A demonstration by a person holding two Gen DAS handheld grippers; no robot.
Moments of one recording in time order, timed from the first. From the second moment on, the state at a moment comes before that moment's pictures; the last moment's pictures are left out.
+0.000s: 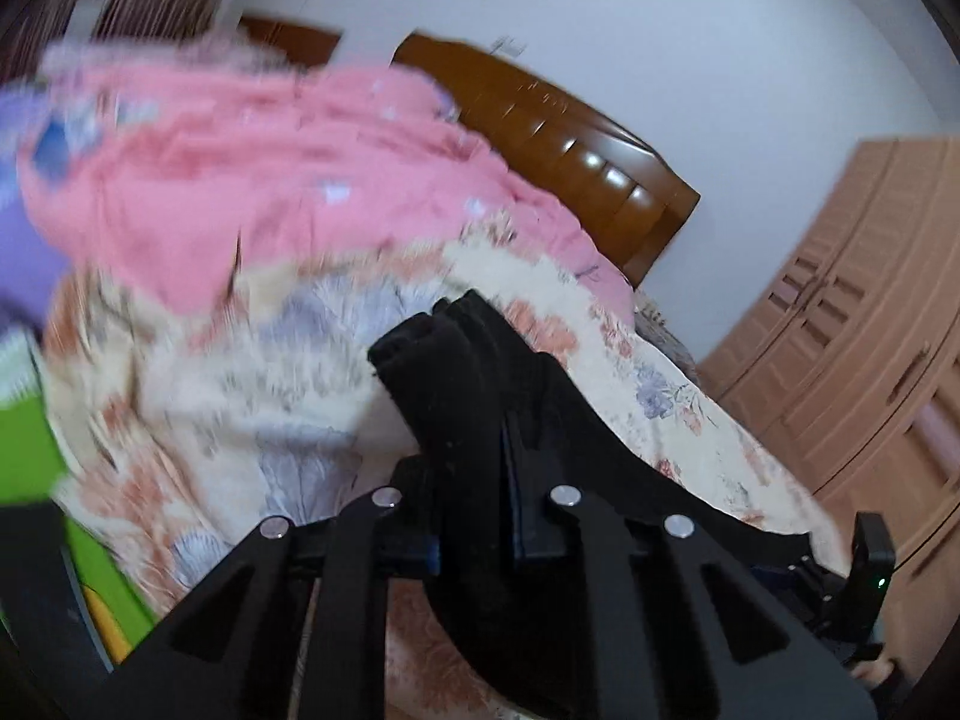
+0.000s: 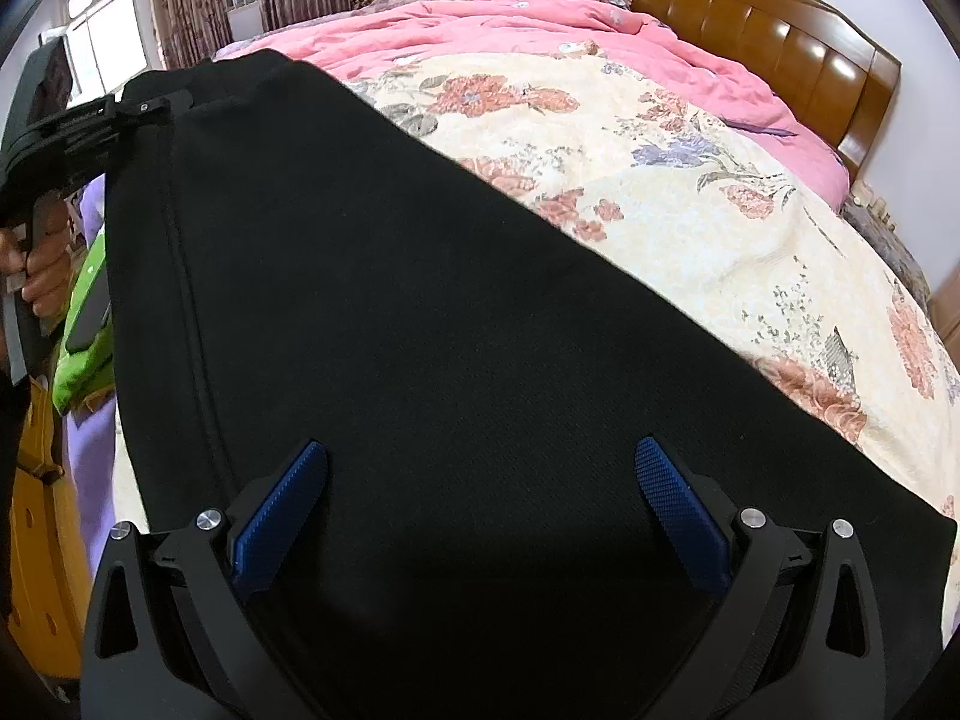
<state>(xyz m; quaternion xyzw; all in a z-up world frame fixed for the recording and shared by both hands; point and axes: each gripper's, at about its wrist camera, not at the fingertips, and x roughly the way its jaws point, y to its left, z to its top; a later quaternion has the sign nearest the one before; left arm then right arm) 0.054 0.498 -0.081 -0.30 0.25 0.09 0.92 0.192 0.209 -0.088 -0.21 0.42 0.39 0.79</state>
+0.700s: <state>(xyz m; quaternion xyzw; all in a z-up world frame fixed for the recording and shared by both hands) 0.056 0.401 0.006 -0.11 0.19 0.06 0.97 0.207 0.273 -0.097 -0.25 0.41 0.42 0.77</state>
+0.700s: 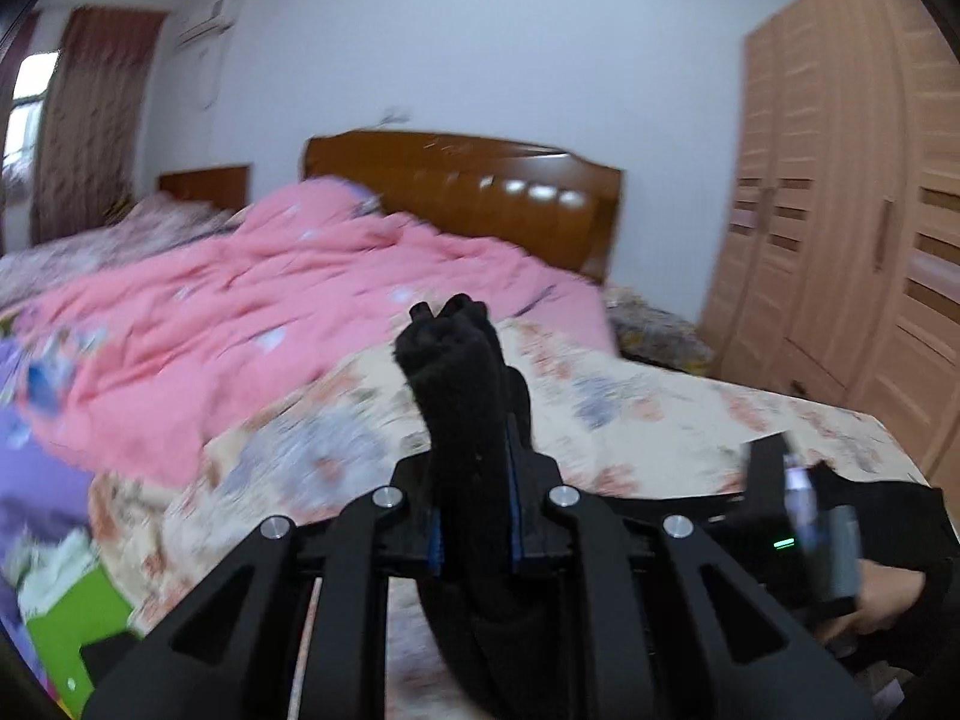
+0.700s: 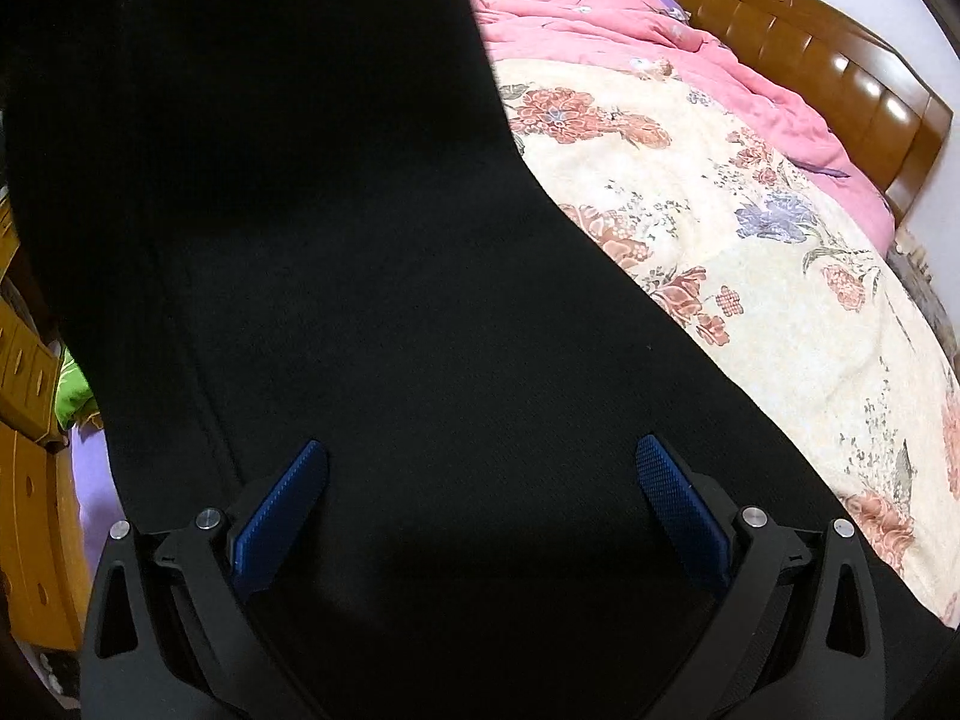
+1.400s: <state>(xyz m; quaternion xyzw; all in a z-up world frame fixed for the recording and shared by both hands) 0.073 0.160 0.004 0.00 0.21 -0.10 0.97 0.234 -0.066 -0.017 0.12 0.38 0.23 0.89</state>
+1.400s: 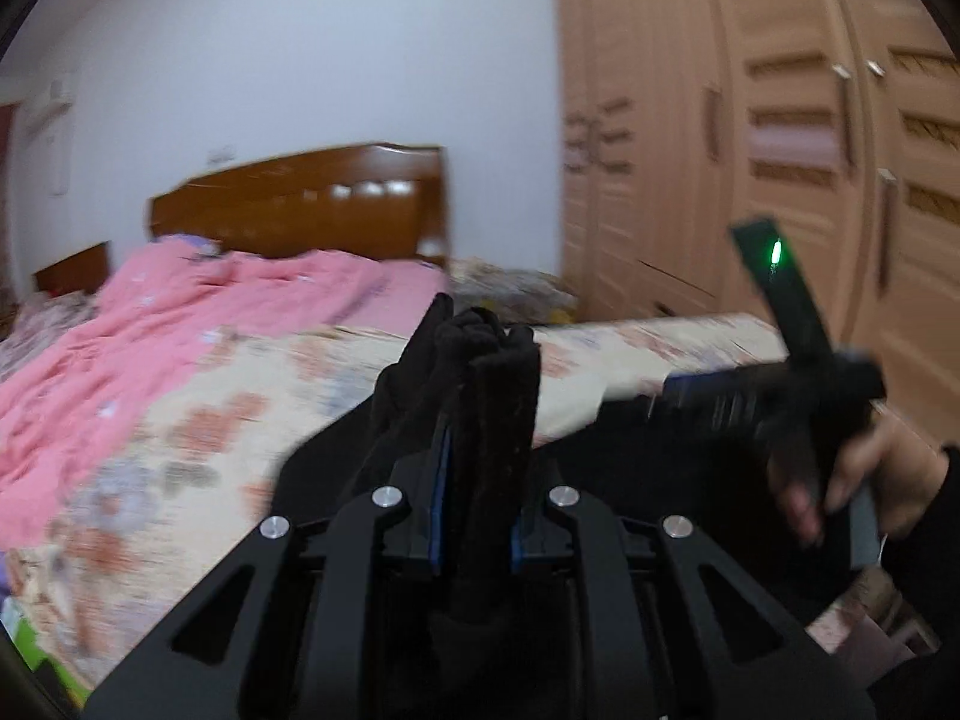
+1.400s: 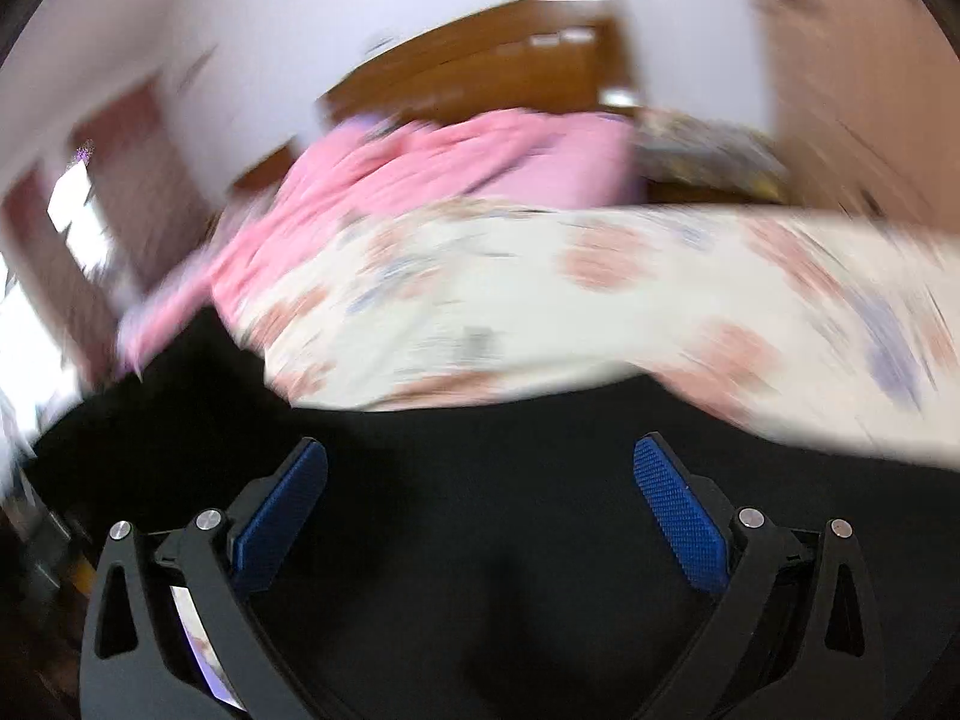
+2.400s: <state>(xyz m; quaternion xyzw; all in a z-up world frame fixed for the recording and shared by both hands) 0.020 0.217 -0.101 0.04 0.32 0.00 0.95 0.172 -0.004 -0.081 0.19 0.52 0.35 0.76</state>
